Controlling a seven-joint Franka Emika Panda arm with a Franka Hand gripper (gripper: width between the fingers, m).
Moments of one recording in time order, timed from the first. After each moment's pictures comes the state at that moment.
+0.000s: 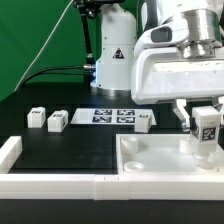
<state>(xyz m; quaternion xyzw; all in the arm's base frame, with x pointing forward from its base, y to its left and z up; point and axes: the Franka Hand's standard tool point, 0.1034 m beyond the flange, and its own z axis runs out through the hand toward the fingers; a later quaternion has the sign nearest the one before) 0.625 0.104 0.088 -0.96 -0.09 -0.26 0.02</state>
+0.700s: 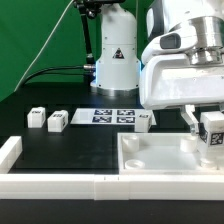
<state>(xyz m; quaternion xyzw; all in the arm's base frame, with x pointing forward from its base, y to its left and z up) 0.617 0.122 0.081 -0.96 -0.10 -0.26 0.03</state>
